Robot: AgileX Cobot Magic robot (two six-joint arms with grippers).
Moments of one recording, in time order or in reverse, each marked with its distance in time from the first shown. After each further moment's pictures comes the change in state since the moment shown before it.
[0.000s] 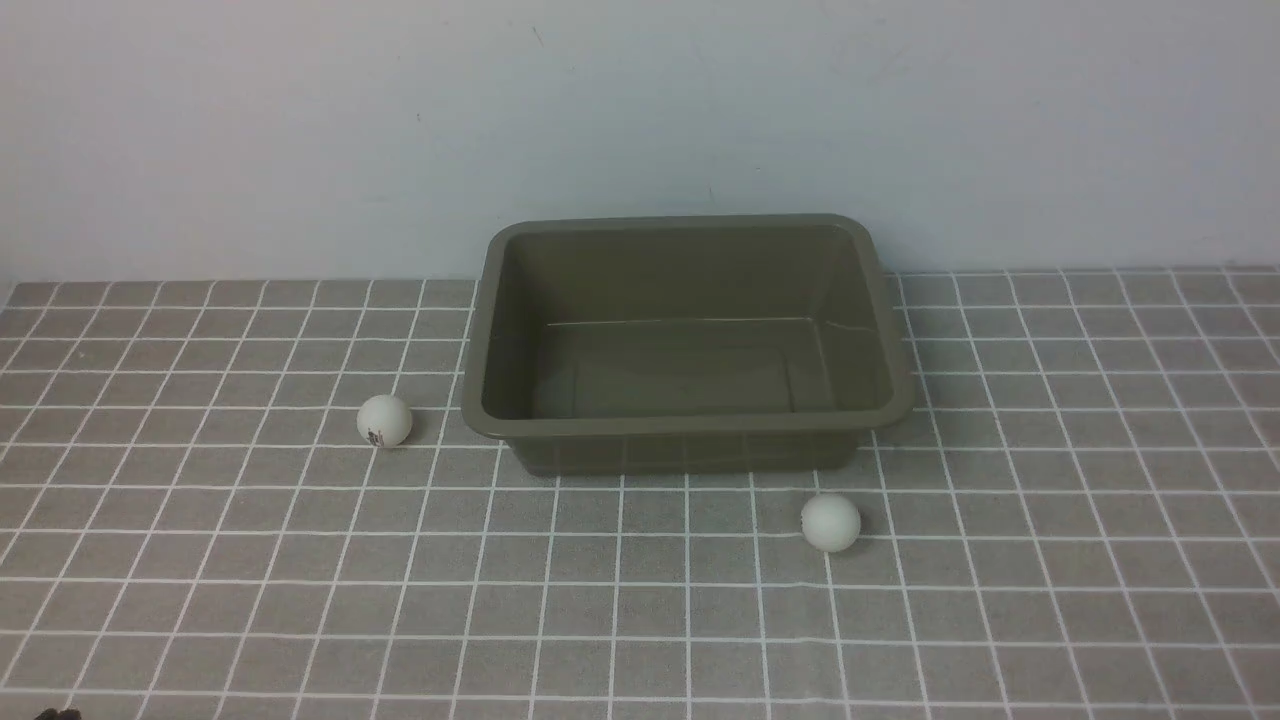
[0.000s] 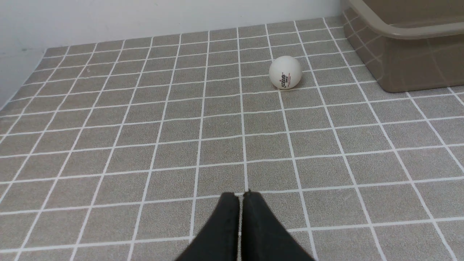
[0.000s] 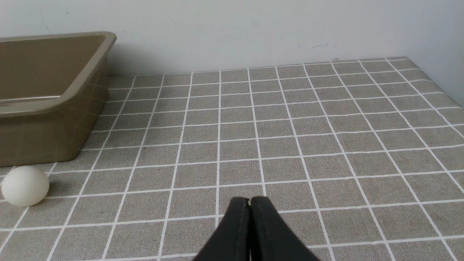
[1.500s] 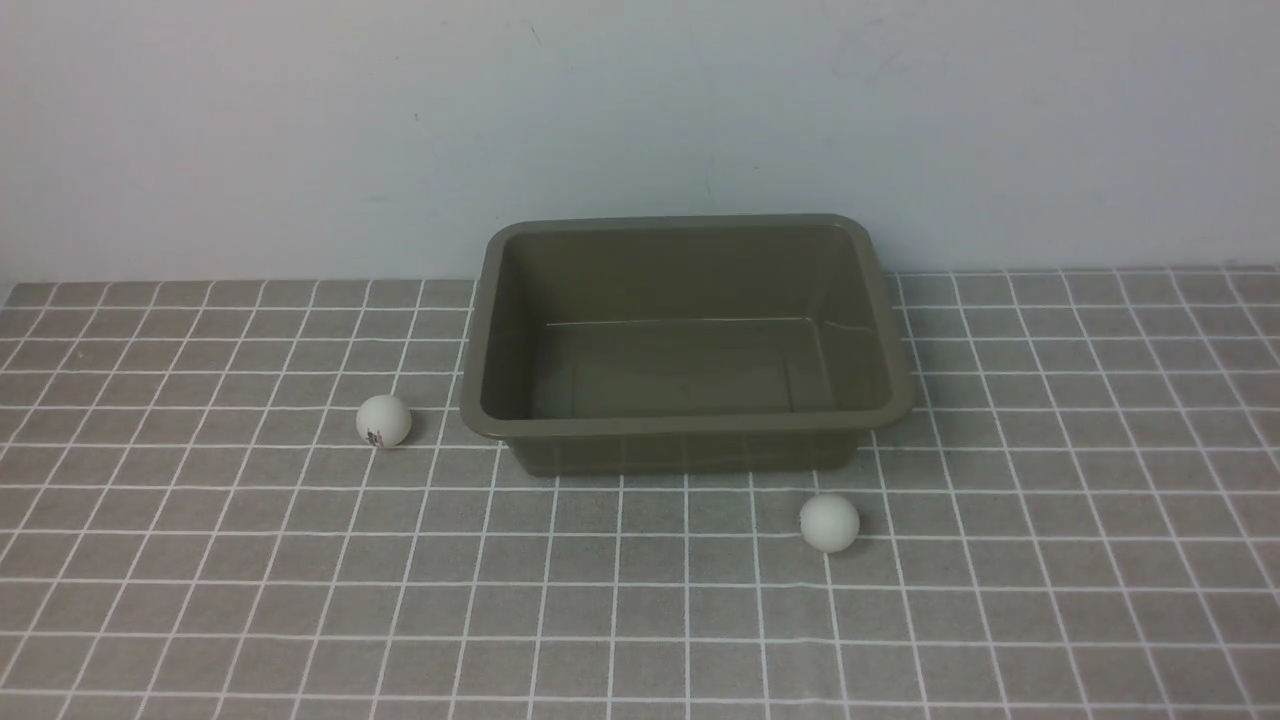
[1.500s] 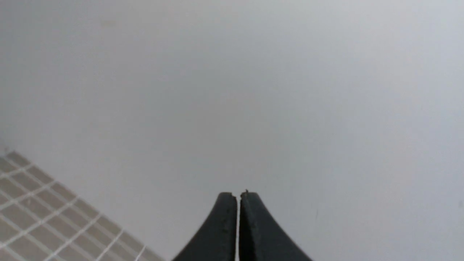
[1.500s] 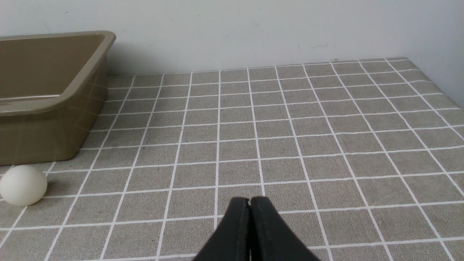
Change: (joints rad) right arm 0.000 0.000 0.002 0.006 -0.021 -0.008; left arm 0.001 0.000 0.002 -0.494 -0.660 -0.247
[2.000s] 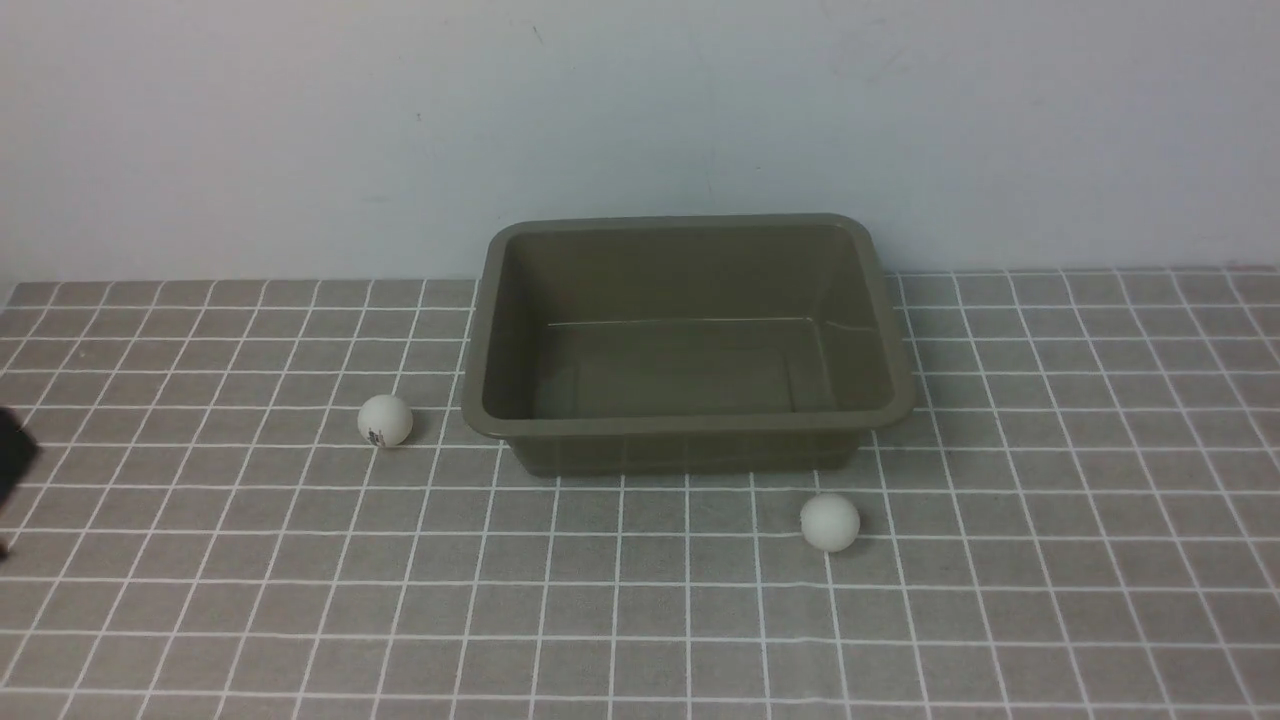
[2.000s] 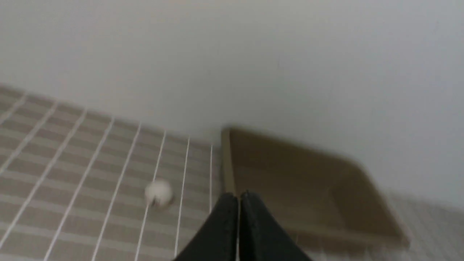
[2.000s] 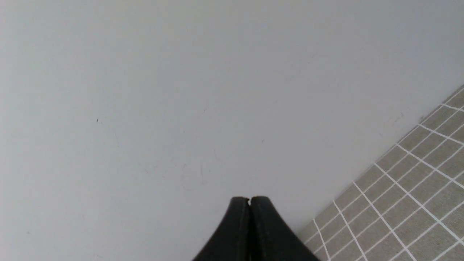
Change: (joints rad) right arm 0.000 0.000 0.008 0.532 -0.395 0.229; left arm -0.018 0.553 -0.633 0.184 0.864 0.094
